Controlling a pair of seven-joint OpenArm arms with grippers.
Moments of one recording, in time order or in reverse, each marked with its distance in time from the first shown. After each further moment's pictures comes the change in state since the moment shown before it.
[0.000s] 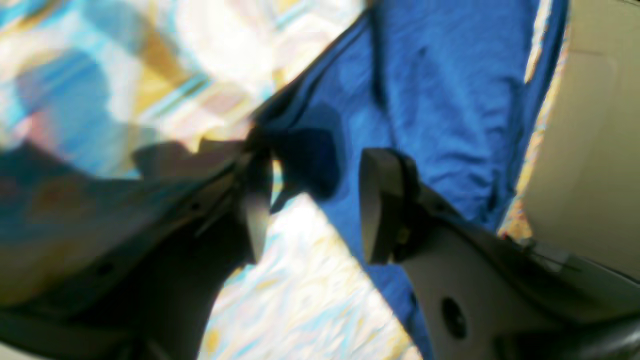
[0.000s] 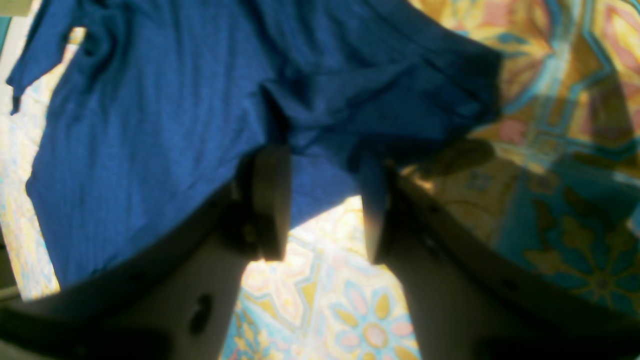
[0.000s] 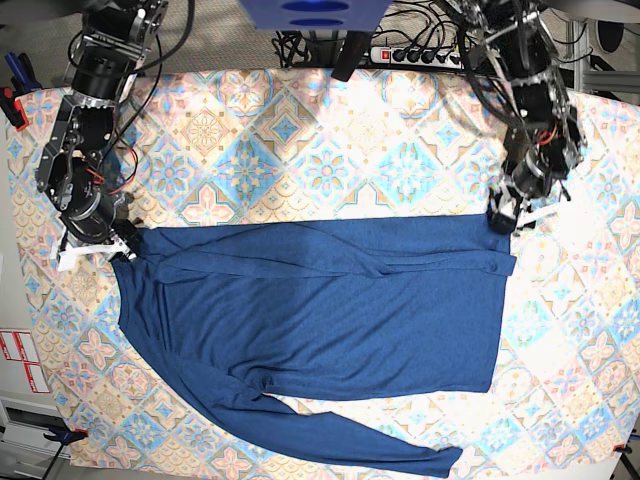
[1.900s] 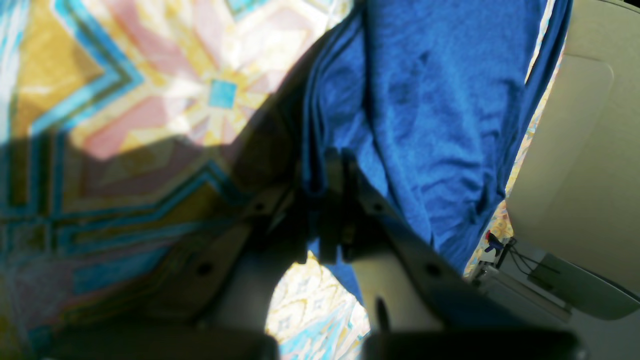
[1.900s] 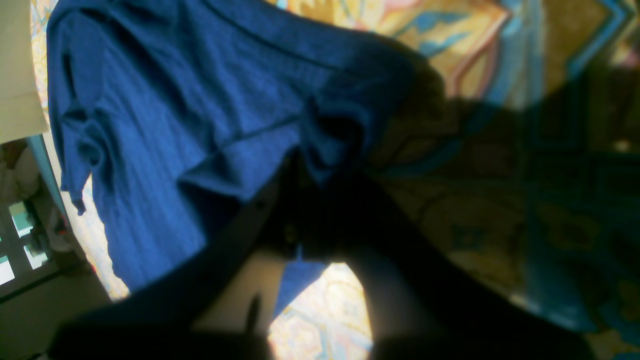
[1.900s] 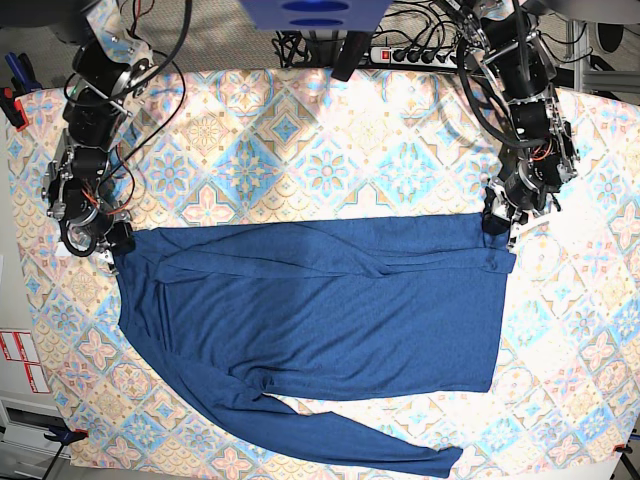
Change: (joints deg) left arm -3.3 0.0 0.2 -4.6 0.0 0.0 0.6; right arm 13.9 1.0 10.3 -32.3 1.5 0.6 5.2
